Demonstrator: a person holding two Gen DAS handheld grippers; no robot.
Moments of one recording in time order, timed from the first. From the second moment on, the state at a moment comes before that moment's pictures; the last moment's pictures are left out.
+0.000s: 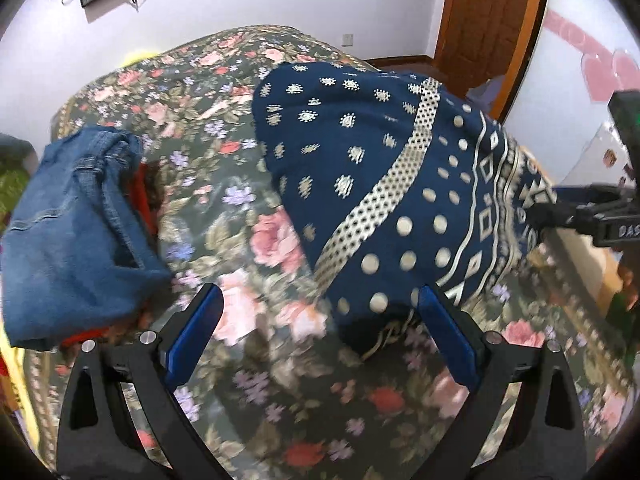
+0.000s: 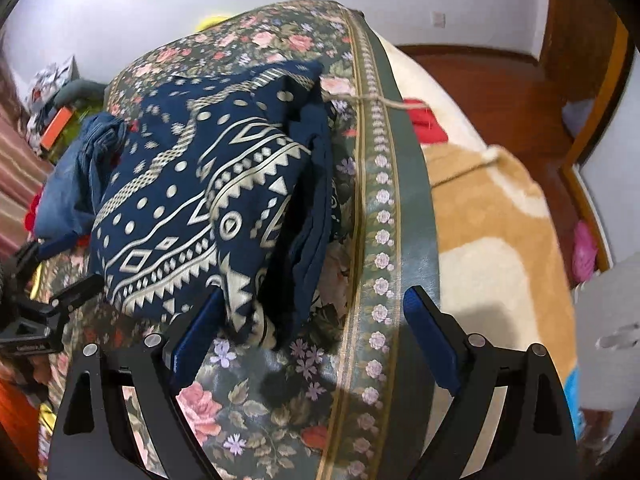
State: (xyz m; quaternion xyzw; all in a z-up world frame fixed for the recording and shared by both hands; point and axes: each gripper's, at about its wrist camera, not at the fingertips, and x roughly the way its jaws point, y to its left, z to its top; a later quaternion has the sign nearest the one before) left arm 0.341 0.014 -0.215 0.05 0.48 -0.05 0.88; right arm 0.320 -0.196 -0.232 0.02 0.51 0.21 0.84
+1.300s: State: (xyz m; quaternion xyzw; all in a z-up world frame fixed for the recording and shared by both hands) left arm 0.461 0.053 -0.279 -0.32 0.55 -0.16 0.75; right arm 0.419 -0.175 -0.297 0.26 0.59 0.33 0.69
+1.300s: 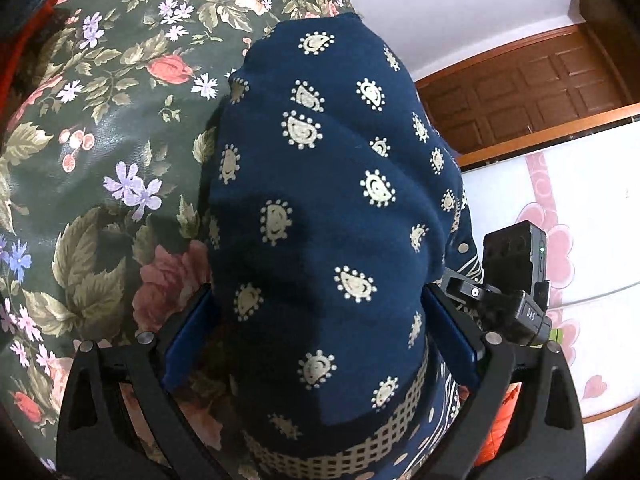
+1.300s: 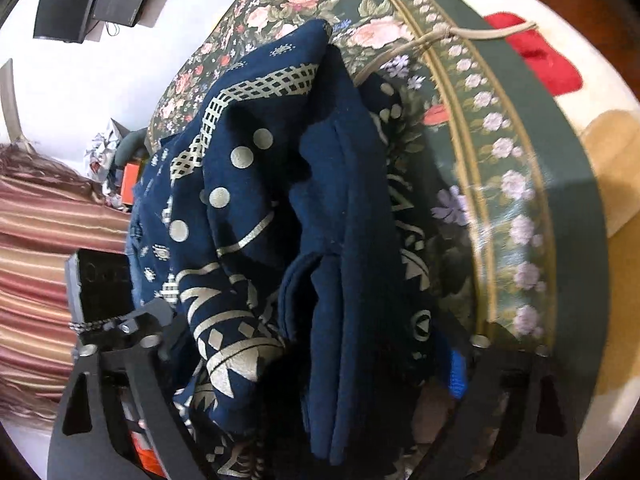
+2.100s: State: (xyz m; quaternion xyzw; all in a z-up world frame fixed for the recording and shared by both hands) left arm 0.404 0.129 -0.101 -0.26 0.43 -0.15 0.85; right arm 0.382 -0.061 -0.131 0.21 0.49 0.42 0.74
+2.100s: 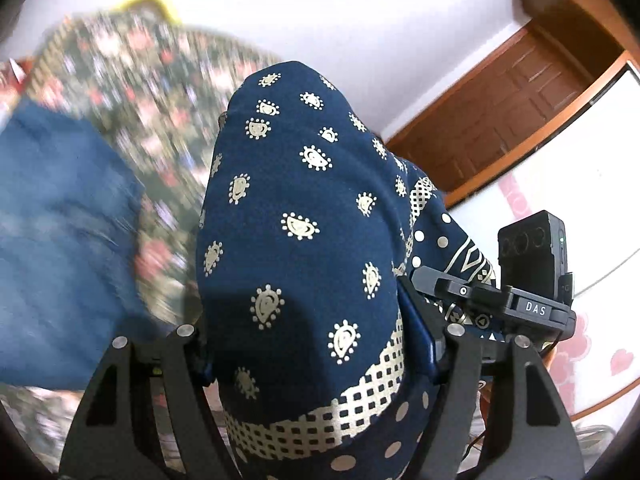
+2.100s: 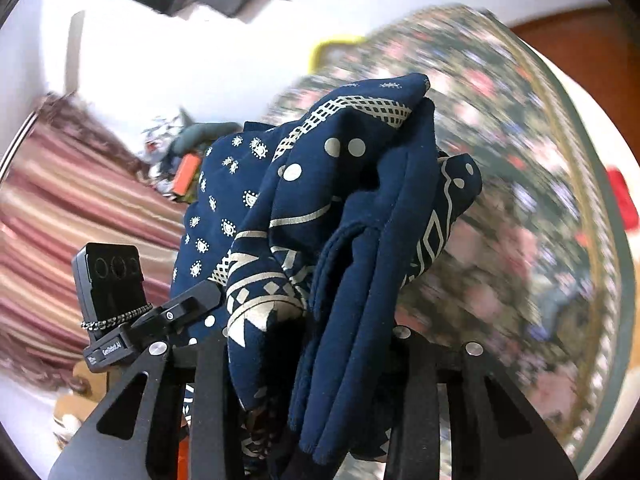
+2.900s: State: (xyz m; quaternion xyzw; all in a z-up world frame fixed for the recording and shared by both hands) left arm 0.364 0.375 -0.178 -0.37 0.44 -0.03 0.82; right arm 0.385 0.180 -0.223 0.11 0.53 0.44 0.72
